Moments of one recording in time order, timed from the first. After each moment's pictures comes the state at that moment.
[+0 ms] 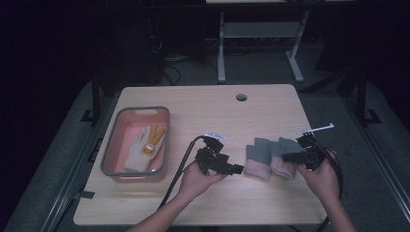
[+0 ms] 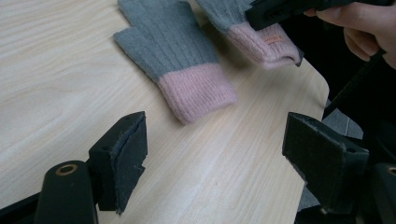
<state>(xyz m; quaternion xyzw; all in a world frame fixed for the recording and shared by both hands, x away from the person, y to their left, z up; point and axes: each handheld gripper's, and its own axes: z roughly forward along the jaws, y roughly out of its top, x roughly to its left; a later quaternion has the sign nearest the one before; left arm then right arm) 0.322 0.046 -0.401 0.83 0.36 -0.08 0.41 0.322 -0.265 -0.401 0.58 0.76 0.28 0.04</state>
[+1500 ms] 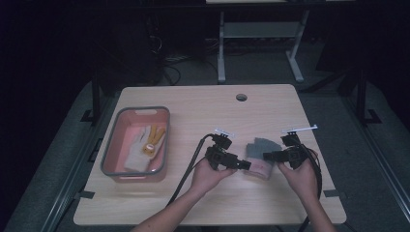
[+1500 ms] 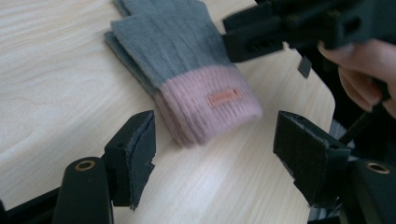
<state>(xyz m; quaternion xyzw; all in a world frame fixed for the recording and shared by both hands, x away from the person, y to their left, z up) 0.347 0.020 -0.422 0.81 0.39 -0.12 0.41 0.333 -0.231 -0.418 0.60 0.73 0.32 0.02</state>
